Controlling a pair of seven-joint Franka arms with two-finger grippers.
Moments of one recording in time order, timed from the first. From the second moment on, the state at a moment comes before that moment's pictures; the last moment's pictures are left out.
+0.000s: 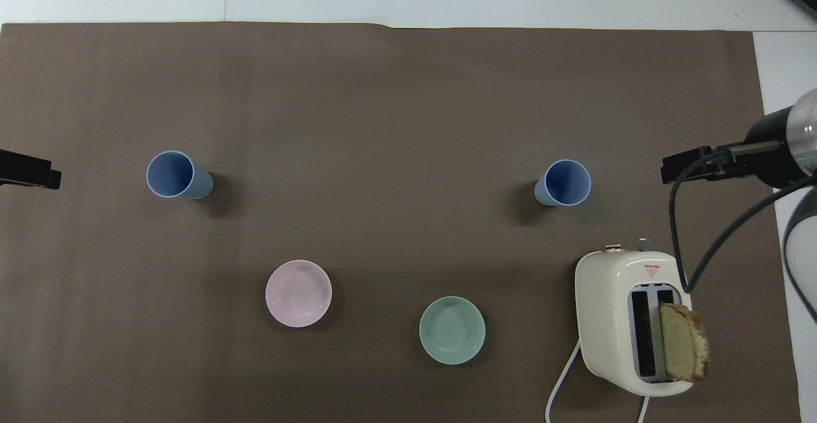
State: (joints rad) left arm -0.06 -0.04 0.07 -1.58 -0.02 1.56 0.11; right arm -0.18 -0.01 0.25 -1.57 0.00 1.59 0.01
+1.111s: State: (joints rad) left arm -0.06 -0.04 0.07 -1.58 -0.02 1.56 0.11; right arm -0.18 -0.01 0.25 -1.58 0.00 1.59 0.01
